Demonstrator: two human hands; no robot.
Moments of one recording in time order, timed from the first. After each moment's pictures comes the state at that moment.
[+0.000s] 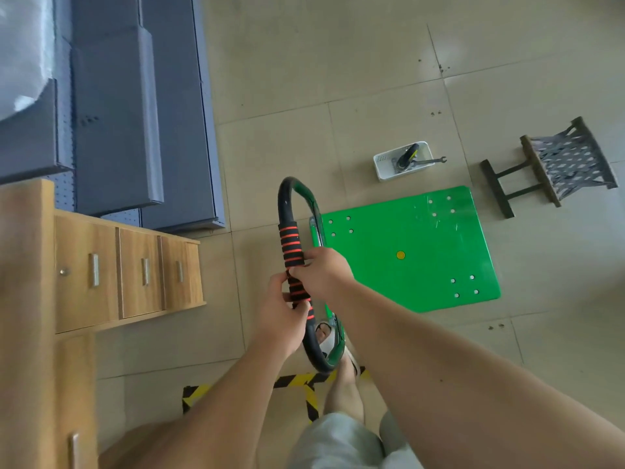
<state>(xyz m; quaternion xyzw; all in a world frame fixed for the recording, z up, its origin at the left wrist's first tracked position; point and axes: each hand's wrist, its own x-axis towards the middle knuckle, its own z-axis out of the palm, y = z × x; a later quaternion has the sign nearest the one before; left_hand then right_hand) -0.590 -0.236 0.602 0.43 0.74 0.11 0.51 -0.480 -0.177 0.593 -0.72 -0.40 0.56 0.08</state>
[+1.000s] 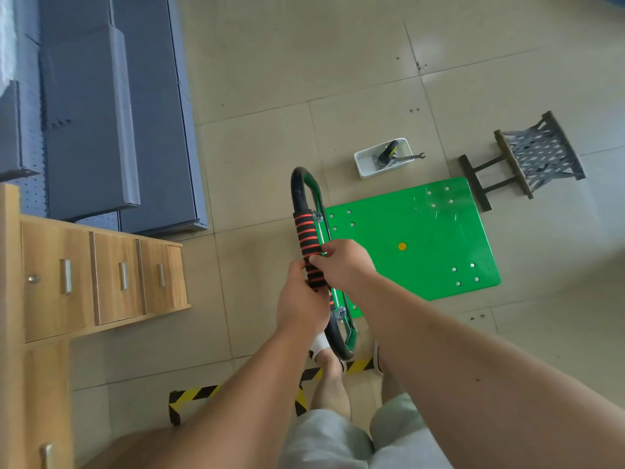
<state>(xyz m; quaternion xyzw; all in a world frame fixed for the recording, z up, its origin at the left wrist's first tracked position) -0.505 -0.238 0.589 0.42 0.74 0.11 0.51 -0.399 -0.193 0.592 -0.76 -0.39 0.52 0.08</state>
